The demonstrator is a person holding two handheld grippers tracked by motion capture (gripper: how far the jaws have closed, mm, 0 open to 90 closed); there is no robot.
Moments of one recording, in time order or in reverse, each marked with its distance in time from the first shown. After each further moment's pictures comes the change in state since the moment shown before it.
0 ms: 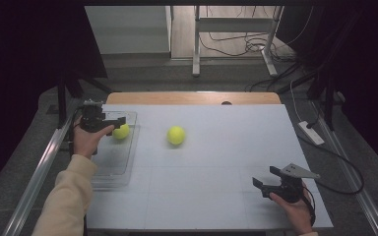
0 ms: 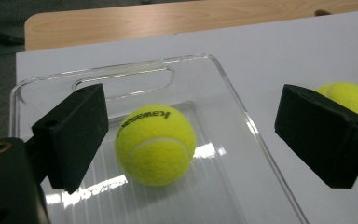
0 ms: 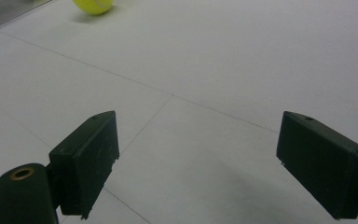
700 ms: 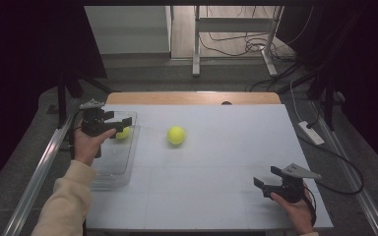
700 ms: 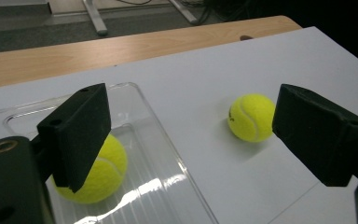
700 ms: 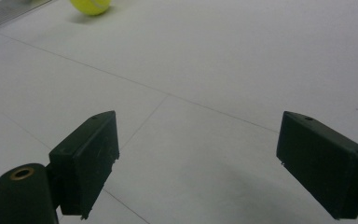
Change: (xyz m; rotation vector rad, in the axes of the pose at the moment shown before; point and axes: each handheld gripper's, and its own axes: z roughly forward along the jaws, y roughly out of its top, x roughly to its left) left arm -0.032 0.000 -0.027 -0.103 -0.159 0.075; right arm -0.002 -0.001 -0.002 -0.002 -0.003 0.008
